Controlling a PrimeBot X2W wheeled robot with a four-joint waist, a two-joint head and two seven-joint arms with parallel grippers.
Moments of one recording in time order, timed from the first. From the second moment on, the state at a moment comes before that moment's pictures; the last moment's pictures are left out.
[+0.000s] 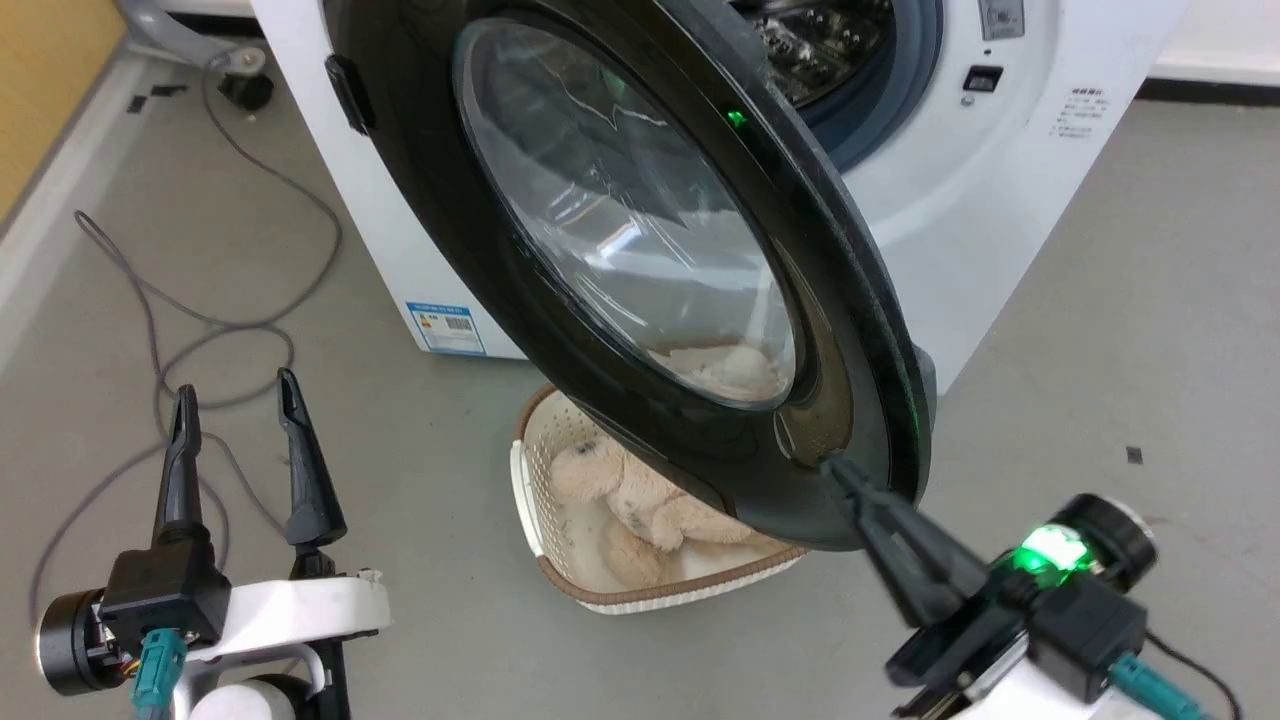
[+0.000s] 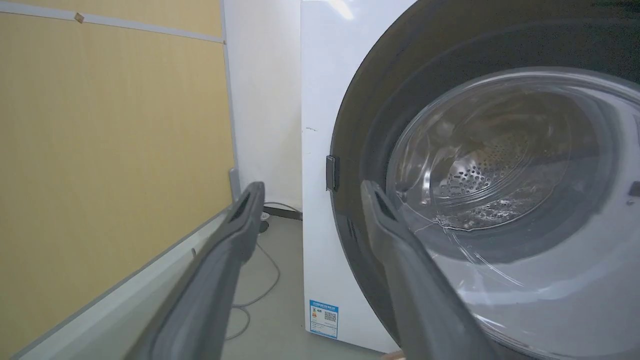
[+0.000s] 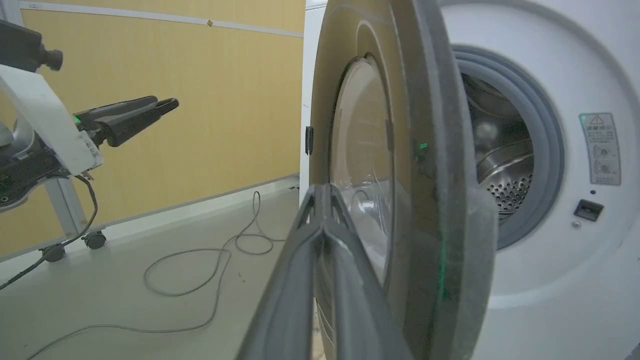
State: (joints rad) left arm -0.07 0.07 0.06 -0.10 -0.09 0.15 -0.26; right arm -0.11 -0.28 0.42 -0.16 0.18 0.13 -0.26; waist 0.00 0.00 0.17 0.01
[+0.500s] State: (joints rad) left arm -0.13 0.05 0.04 -0.11 -0.09 0.15 -0.26; right arm -0.22 -0.20 0.15 0.00 0.16 0.13 -0.26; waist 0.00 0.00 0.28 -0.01
